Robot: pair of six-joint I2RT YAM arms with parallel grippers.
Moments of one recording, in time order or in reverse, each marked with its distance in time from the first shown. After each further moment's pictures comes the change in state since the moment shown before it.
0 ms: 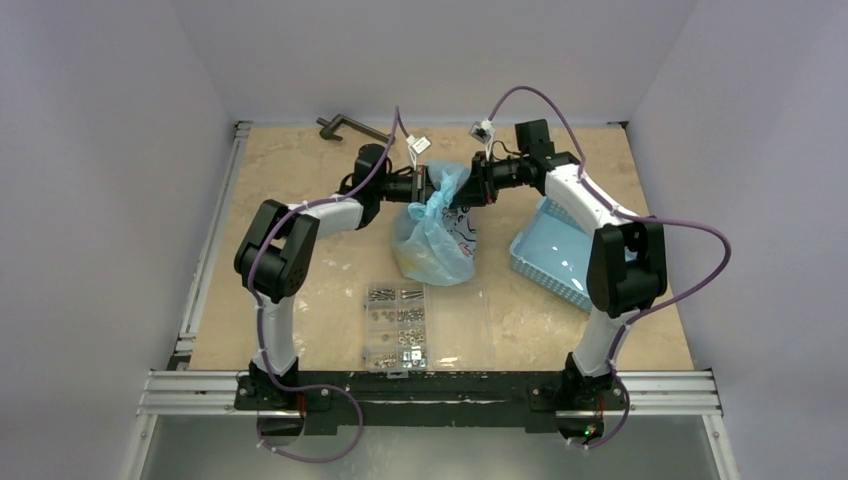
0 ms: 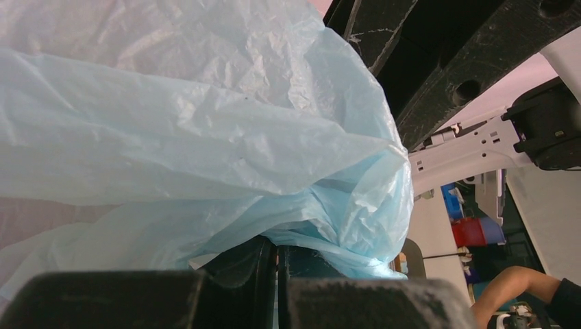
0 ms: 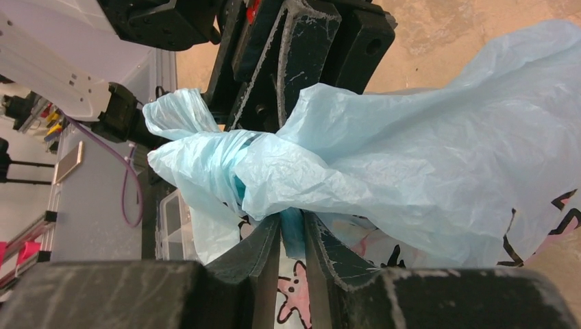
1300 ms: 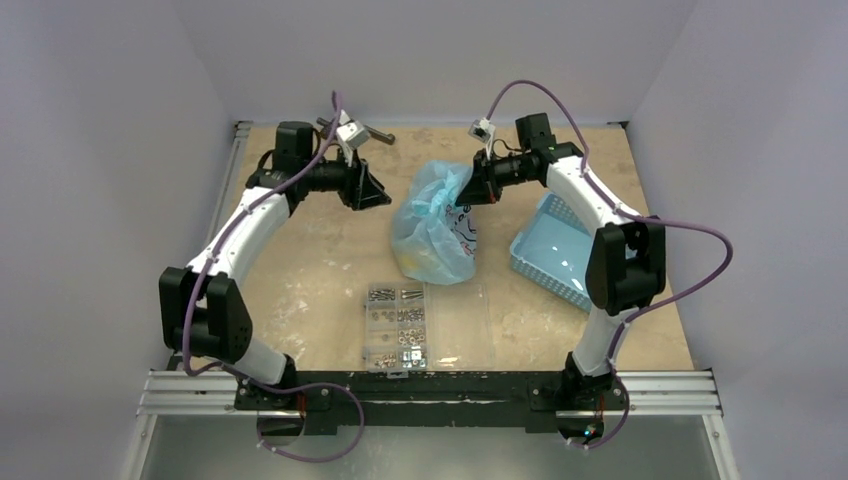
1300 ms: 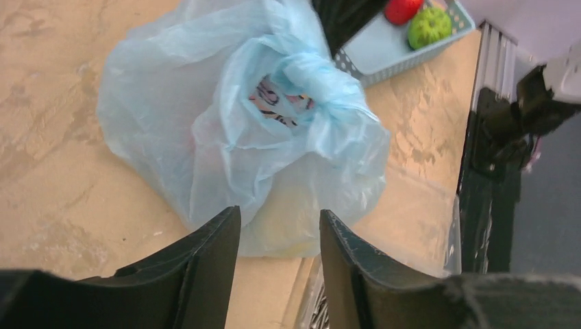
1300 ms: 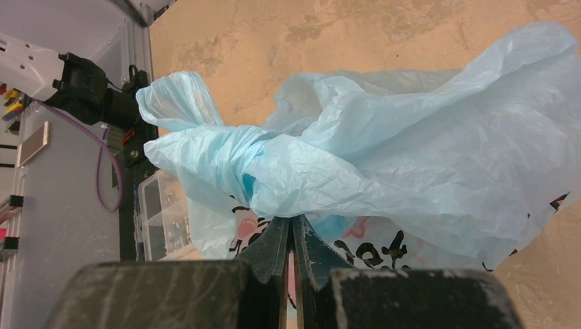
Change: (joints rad) left arm 0.263 -0.491 -0.001 -0.889 -0.137 0.965; right arm -0.014 0.020 0.094 -0.207 0.060 -0.167
